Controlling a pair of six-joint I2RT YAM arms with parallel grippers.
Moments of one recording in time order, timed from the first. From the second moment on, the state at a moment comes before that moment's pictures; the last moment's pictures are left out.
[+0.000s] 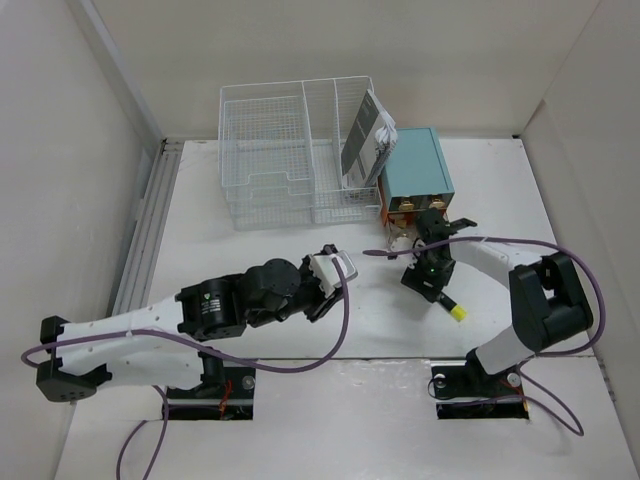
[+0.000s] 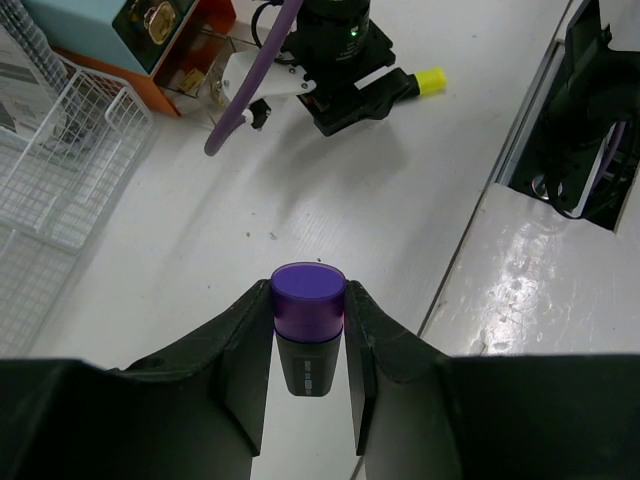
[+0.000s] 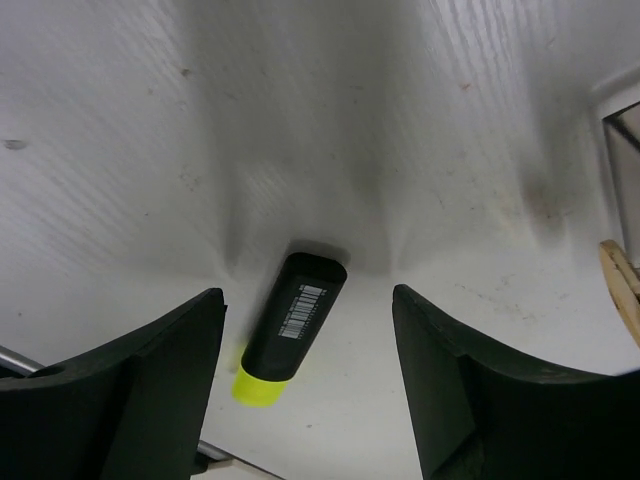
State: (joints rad) left arm -1.33 0.94 1.03 -0.49 -0.24 -0.02; right arm 0.36 1.52 0.90 -0.84 -0.06 -0.71
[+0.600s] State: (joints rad) left arm -1.32 0.90 1.00 -0.48 -0.27 0.02; right arm 0.35 1.58 0.89 -0.84 0.02 -0.67
